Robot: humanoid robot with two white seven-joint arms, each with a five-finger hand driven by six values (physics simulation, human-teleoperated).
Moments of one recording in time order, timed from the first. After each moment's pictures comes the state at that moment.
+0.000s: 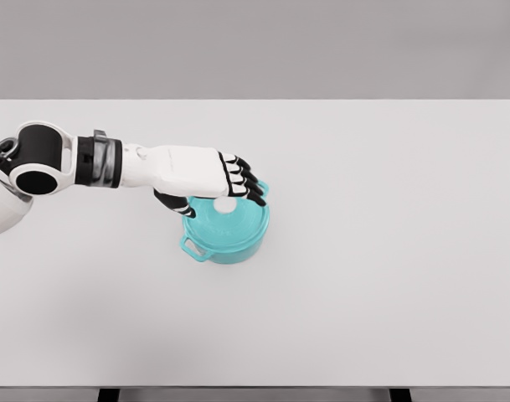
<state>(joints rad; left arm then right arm) -0.88 0.68 -0.91 -1.59 -0.32 -0.61 -0.61 0.04 0.00 0.71 -0.06 0.24 -0.09 0.14</state>
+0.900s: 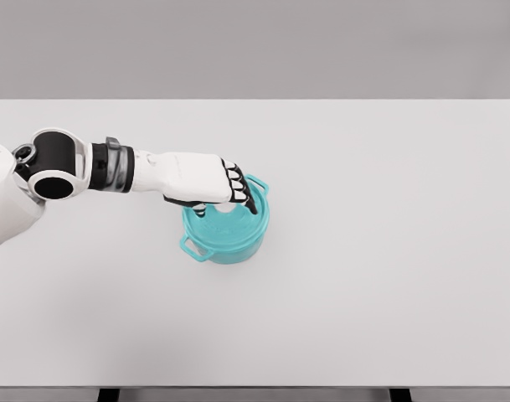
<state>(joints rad) -0.87 0.64 -0.92 -1.54 -0.39 -0.61 -0.61 0.04 0.00 0.71 -0.06 0.24 -0.09 0.14</state>
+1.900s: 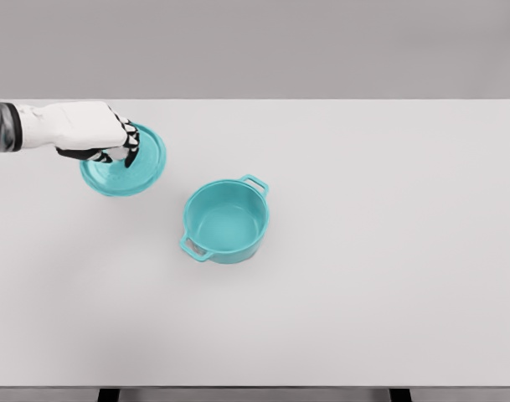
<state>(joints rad) -0.87 0.86 -0.76 -1.42 -0.47 -0.61 -0.61 0.04 0.00 0.71 -0.06 0.24 -0.09 0.14</state>
